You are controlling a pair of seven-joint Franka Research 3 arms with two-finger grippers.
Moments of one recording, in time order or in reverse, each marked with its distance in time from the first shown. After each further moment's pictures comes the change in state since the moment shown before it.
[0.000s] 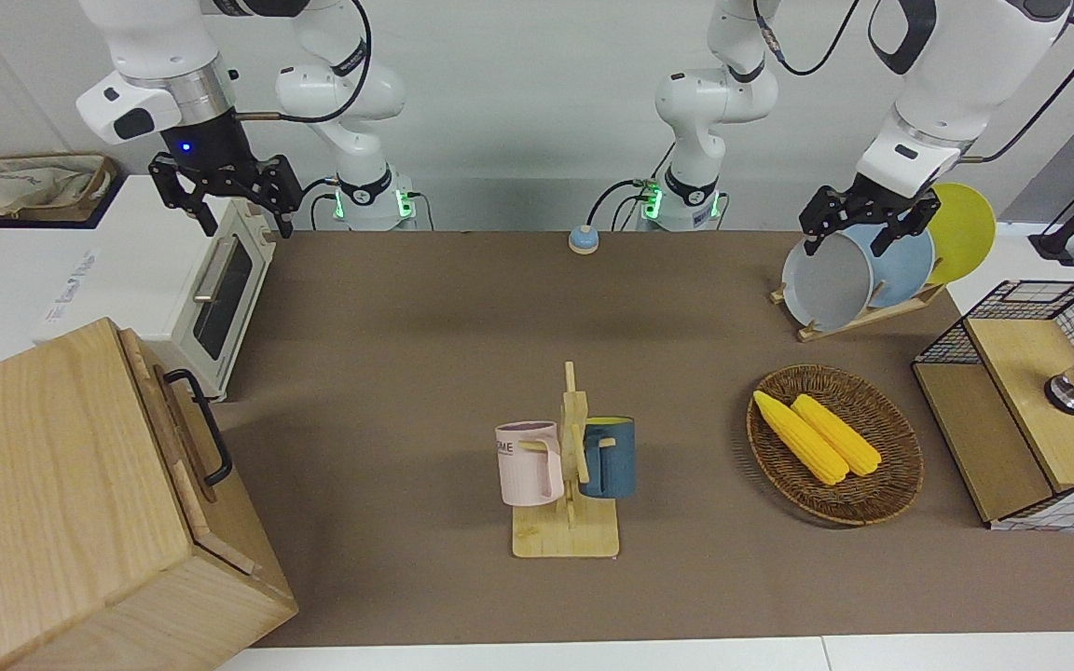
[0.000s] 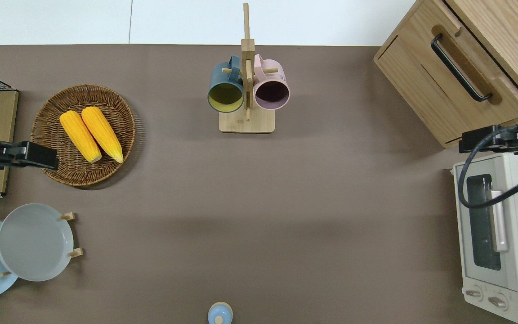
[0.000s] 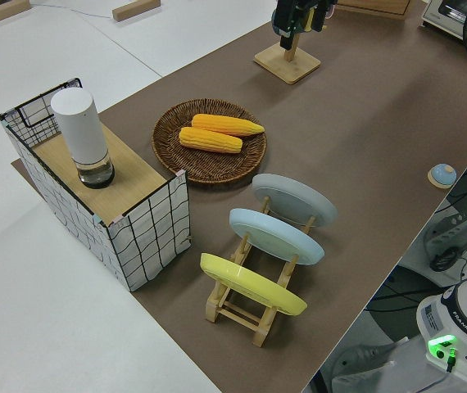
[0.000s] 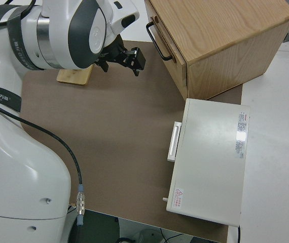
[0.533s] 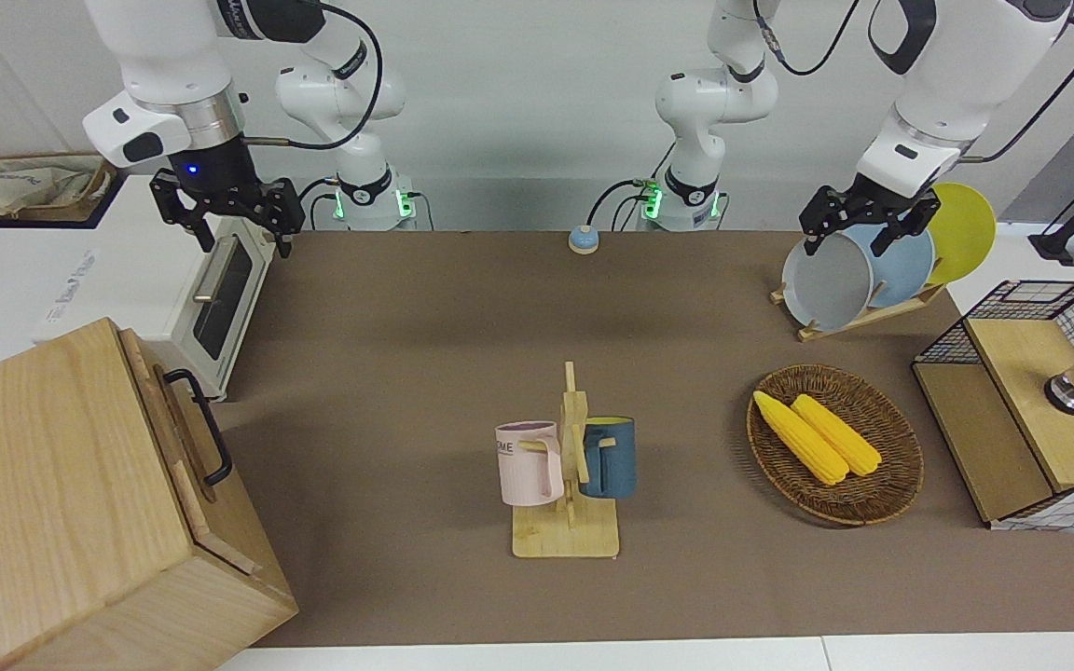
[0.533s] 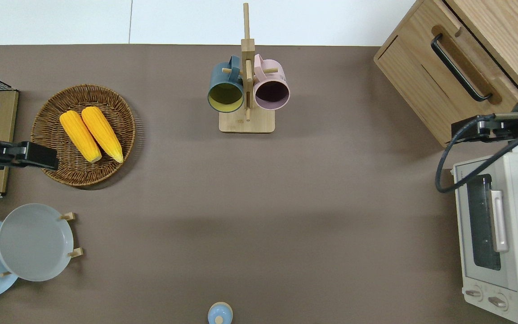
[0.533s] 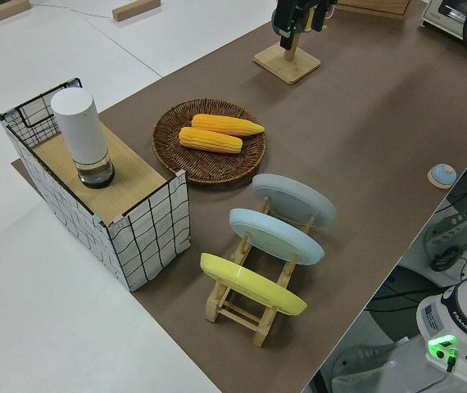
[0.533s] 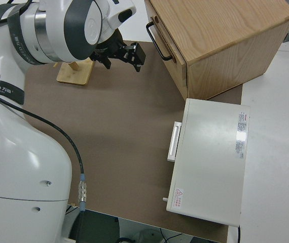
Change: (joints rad) left arm 0.000 0.000 0.000 0.000 0.000 0.000 0.000; right arm 0.024 0.065 0.022 0.060 -0.089 -0.006 0.035
